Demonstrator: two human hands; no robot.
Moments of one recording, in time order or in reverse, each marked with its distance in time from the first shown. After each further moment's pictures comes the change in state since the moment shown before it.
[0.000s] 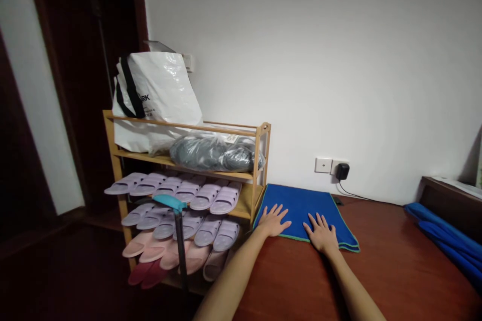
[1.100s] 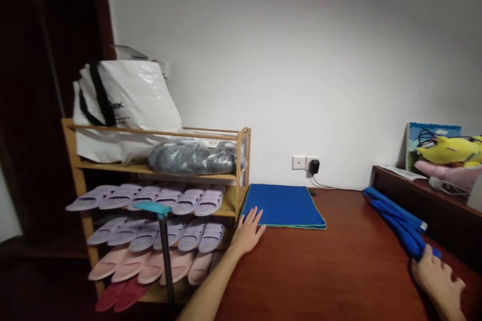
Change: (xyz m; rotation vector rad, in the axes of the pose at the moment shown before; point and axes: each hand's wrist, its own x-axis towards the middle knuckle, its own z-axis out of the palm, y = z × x) left_hand -0.093 0.026 -0.013 0.078 0.271 0.005; right_hand -0.183 0.336 -0.035 -0.104 0.609 0.624
